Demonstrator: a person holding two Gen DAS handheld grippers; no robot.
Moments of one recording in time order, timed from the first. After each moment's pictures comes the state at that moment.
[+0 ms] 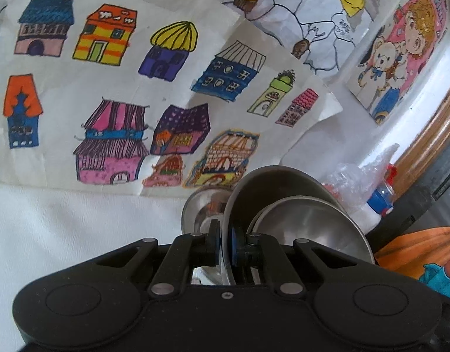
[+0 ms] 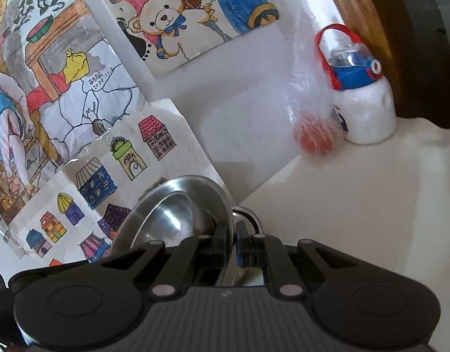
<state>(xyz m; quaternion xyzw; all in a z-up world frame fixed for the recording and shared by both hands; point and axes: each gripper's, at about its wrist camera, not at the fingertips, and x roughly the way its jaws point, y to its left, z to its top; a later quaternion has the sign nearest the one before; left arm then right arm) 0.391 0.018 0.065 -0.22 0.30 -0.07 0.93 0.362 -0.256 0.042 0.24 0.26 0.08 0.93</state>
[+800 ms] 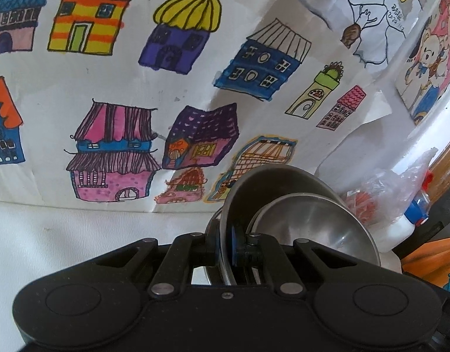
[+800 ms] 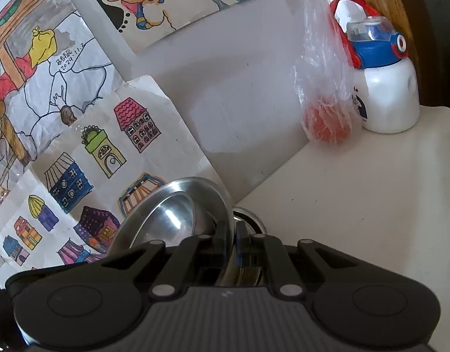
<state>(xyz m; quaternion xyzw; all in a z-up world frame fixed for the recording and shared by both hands) 0.443 0.027 0.050 -0.21 0.32 -0.03 0.92 0.414 -0.245 0.023 0.24 0.29 0.08 0.92</state>
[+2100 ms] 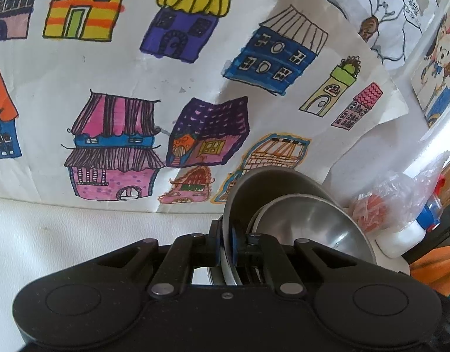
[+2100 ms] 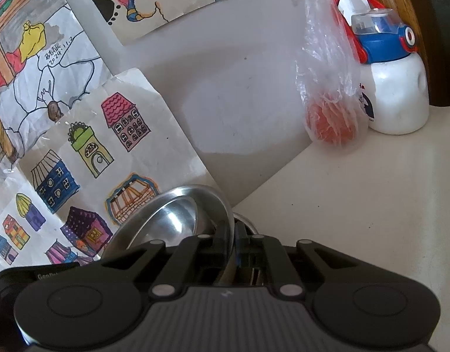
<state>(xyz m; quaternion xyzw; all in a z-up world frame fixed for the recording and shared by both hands) 0.454 0.026 0.042 -0.22 0.33 -0.01 0.92 0.430 -0.246 0.008 0.24 0.28 0.09 0.93</state>
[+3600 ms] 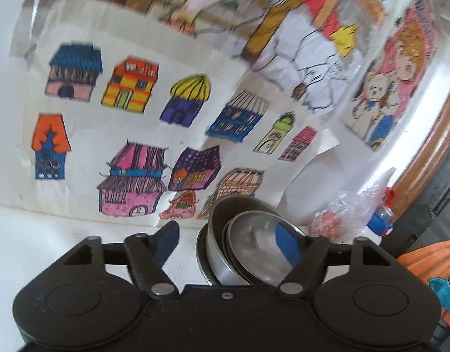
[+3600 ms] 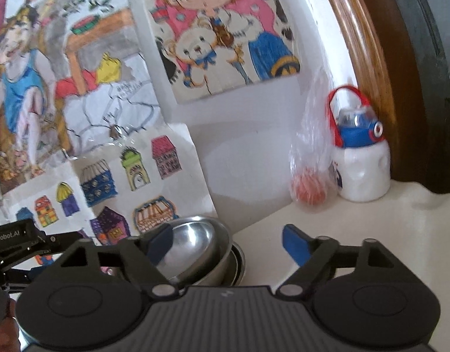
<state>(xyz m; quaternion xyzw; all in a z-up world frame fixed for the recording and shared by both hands) 0.359 0.033 0.083 -0.21 0.22 -0.04 0.95 0.329 -0.255 0.053 0.15 0.16 0.07 0.97</state>
